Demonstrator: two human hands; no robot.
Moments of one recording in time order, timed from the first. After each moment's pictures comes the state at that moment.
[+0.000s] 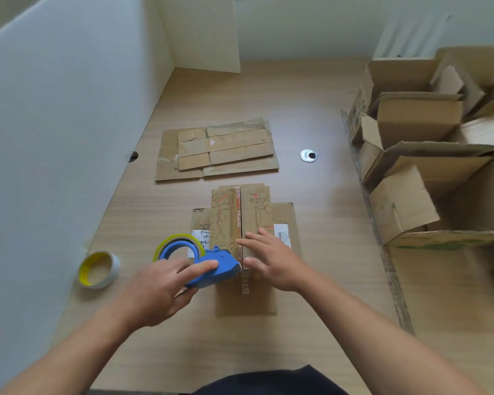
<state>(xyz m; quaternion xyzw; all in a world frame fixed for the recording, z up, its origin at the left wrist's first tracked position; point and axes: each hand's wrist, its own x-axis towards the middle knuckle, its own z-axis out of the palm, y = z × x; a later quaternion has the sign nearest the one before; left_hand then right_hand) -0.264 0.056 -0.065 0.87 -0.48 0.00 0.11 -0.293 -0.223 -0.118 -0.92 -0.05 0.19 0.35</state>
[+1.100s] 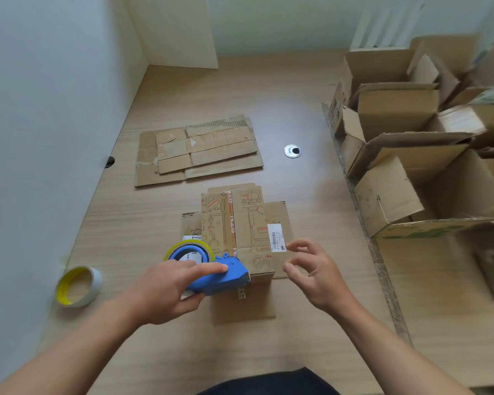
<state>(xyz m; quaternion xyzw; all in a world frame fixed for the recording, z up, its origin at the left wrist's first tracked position) -0.245 0.023 -0.067 0.86 -0.47 -0.14 0.15 -0.360 -0.273 -0.118 -0.86 0.11 -0.06 0.50</state>
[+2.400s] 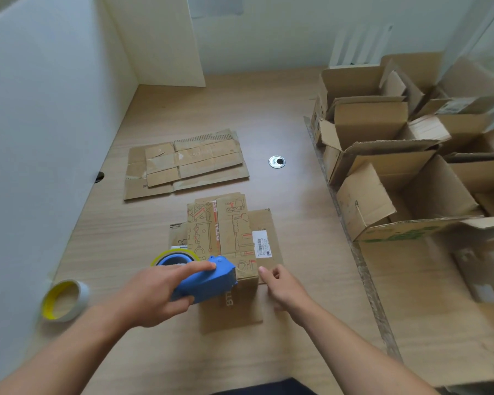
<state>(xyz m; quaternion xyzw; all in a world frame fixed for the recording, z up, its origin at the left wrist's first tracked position) -0.243 0.007 -0.055 0.88 -0.42 -0.20 0.09 -0.348 -0.249 -0.158 -0.74 0.33 0.14 0.56</state>
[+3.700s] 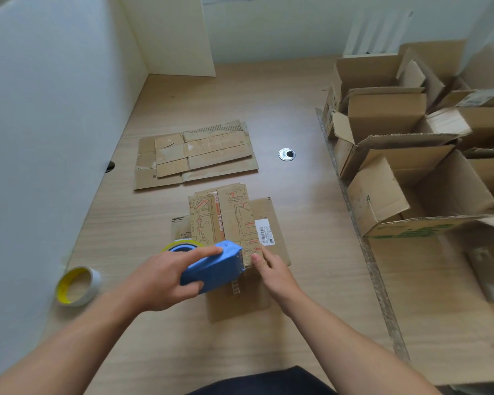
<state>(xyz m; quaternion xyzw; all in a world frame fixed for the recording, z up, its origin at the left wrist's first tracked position) -0.242 0.005 -0.052 0.89 -0.38 -0.21 0.13 -0.331 -0.223 -0.154 -0.74 0.23 0.10 0.63</state>
